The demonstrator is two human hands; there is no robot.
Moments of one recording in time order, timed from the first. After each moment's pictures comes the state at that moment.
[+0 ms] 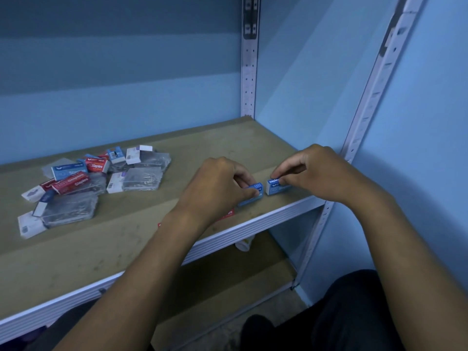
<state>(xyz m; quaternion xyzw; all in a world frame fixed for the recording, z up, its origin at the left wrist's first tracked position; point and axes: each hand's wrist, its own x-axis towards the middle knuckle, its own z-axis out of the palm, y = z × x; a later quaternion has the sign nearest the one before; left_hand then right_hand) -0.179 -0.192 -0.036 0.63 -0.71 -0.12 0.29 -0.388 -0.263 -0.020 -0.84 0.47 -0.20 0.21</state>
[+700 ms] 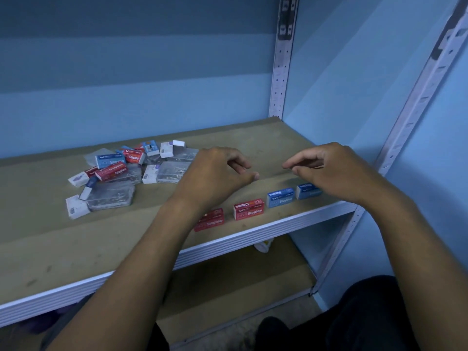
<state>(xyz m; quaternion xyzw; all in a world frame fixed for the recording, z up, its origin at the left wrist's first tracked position) -0.129 -0.178 -0.029 0.66 -0.65 -0.11 0.36 -0.360 -0.260 -0.018 -0.85 0.42 -0.24 0.22</state>
